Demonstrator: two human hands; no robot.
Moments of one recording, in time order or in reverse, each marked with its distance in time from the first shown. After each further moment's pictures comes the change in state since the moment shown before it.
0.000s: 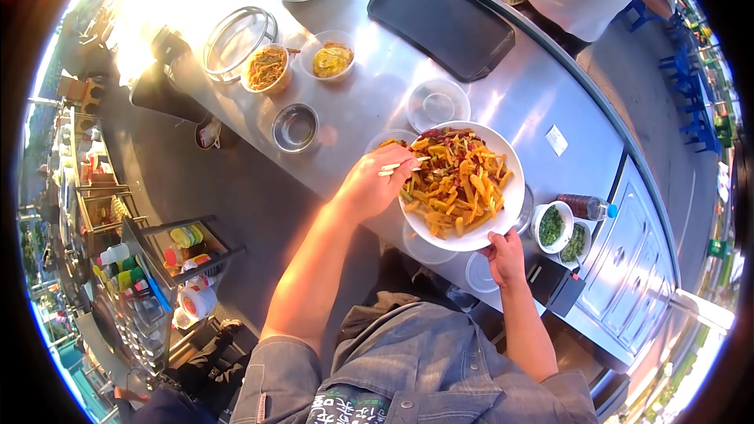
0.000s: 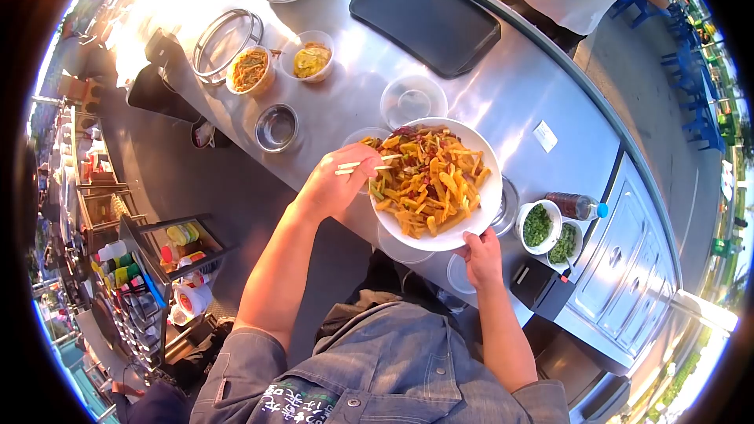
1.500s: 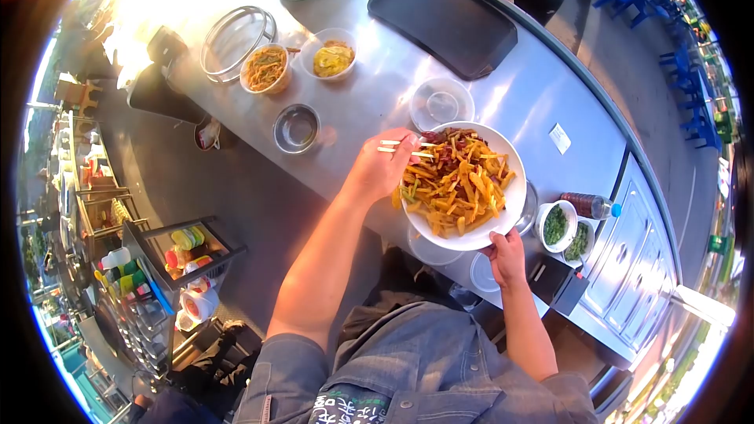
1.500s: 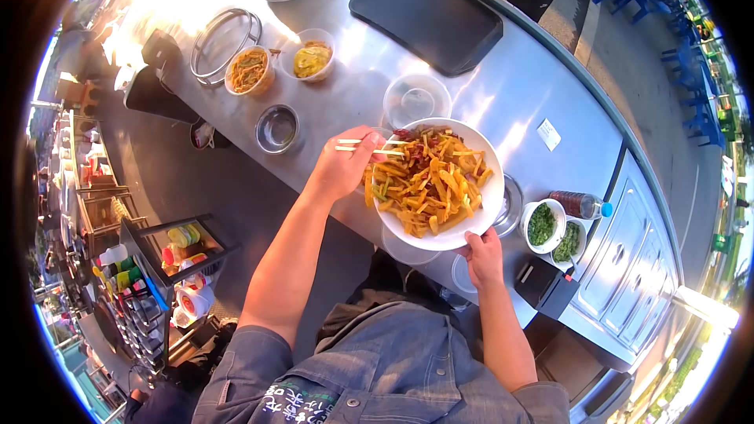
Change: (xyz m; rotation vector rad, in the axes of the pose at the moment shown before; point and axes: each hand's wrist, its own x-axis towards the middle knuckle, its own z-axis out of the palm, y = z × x) left_hand 0.023 -0.023 0.010 -0.400 0.088 -0.367; right_hand 0.002 0.009 0.005 -0.004 0.030 -0.024
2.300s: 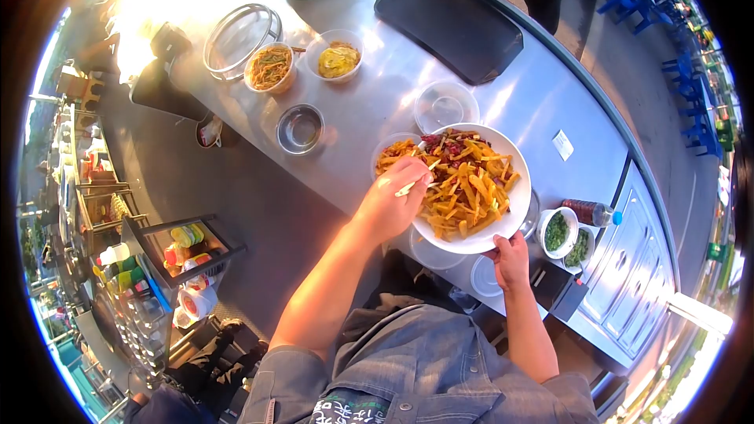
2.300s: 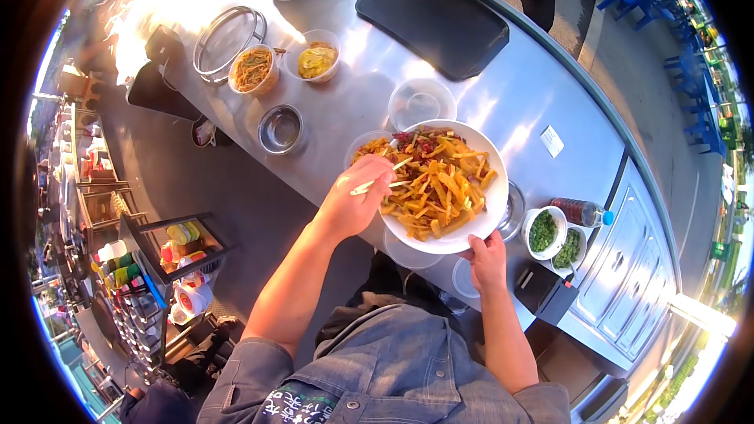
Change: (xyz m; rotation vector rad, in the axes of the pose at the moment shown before) left_hand -0.040 0.002 0.009 0.276 -0.051 0.418; right_hand -0.001 -0.012 0.010 -0.072 0.039 -0.011
